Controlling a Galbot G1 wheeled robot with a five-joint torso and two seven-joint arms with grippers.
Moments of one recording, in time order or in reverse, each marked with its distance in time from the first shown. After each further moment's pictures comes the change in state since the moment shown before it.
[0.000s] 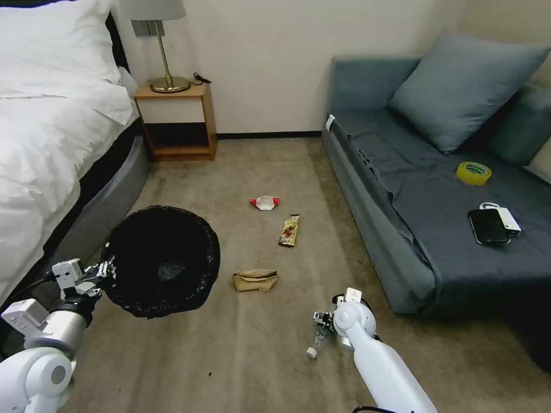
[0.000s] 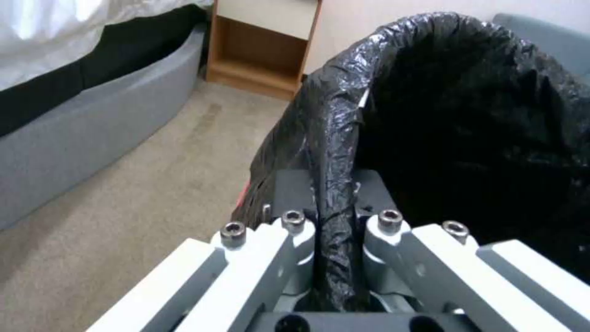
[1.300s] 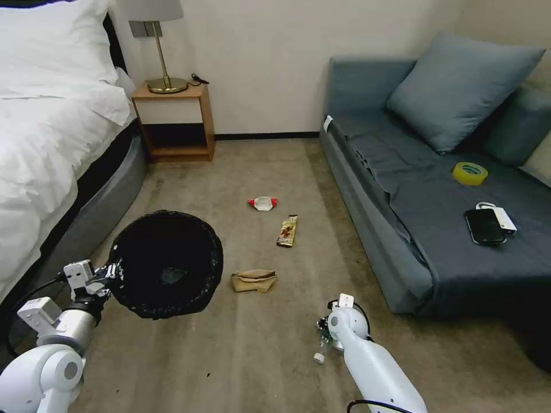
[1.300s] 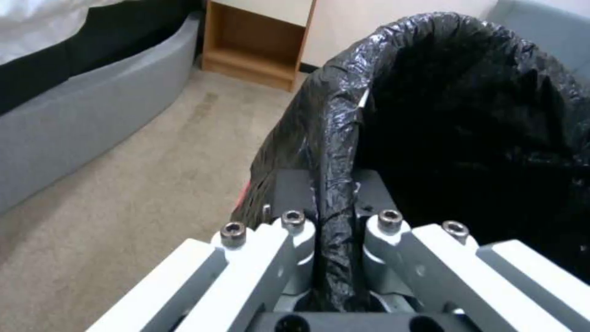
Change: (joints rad) left arm -0.026 -0.008 0.032 0.034 0.037 0.006 -0.006; right arm 0.052 0.040 -0.007 -0.196 -0.155 0.030 -0.139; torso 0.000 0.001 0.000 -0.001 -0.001
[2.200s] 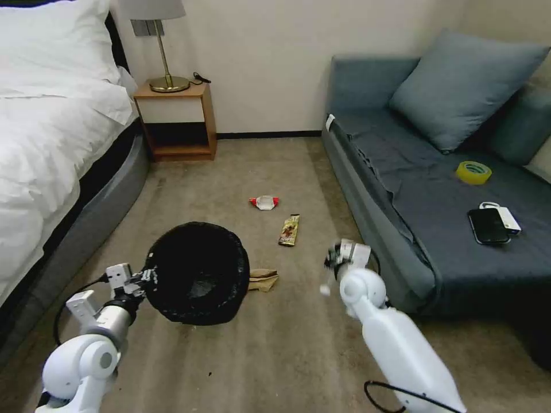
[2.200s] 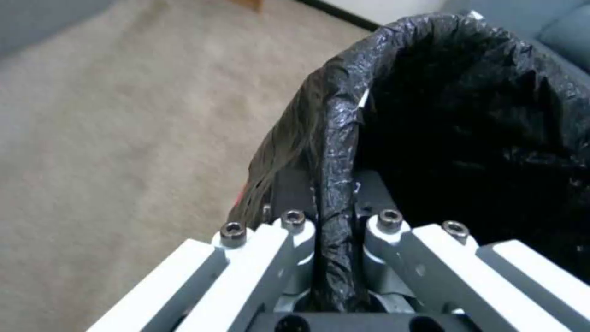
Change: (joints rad) left arm -0.096 -0.016 0.188 0.054 -0.066 0.137 -0.099; right arm 0.095 -0.200 -0.098 0.538 -0.041 0.243 -0.091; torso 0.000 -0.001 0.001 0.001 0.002
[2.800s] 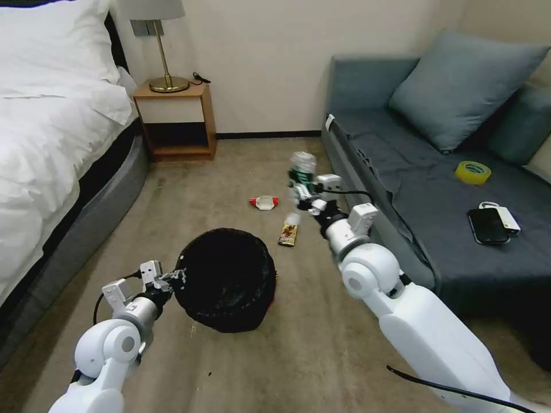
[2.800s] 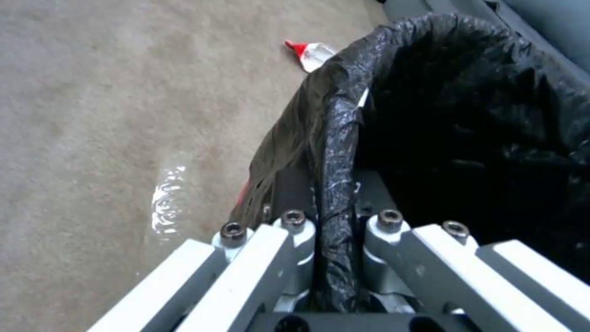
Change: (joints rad) left arm -0.042 -0.006 0.085 0.018 -0.074 0.090 -0.024; right arm 0.157 -0.117 -0.267 0.236 -0.100 0.347 -0.318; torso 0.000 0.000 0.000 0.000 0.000
